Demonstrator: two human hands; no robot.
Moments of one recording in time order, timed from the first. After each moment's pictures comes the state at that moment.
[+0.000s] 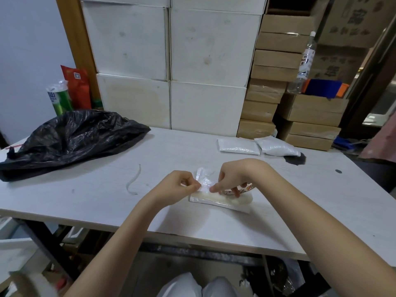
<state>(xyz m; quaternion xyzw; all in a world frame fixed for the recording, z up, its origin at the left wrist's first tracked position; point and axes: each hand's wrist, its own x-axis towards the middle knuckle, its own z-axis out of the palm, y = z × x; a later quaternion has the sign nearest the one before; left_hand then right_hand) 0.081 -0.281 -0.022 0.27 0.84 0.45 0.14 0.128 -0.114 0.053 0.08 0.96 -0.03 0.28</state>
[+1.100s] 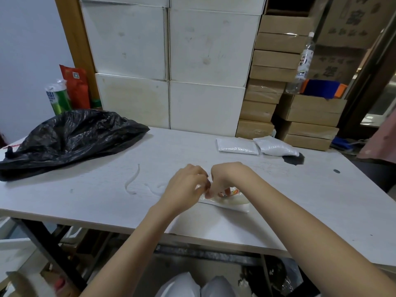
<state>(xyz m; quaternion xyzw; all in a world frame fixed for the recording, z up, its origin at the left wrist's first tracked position) 0.090 -0.258 -0.032 0.42 0.86 0.27 -0.10 0.119 -0.133 0.039 0.09 0.96 0.04 0.25</state>
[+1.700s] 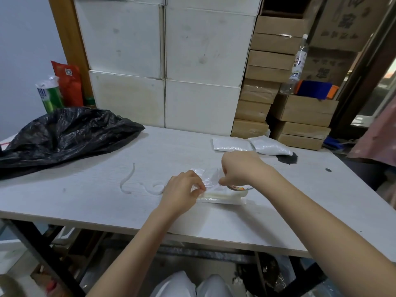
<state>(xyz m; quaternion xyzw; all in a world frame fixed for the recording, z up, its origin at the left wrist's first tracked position) 0.093 -0.251 -0.051 0.35 0.88 0.32 -0.06 0.151 -0.113 0.061 0.05 0.99 0.11 0.04</state>
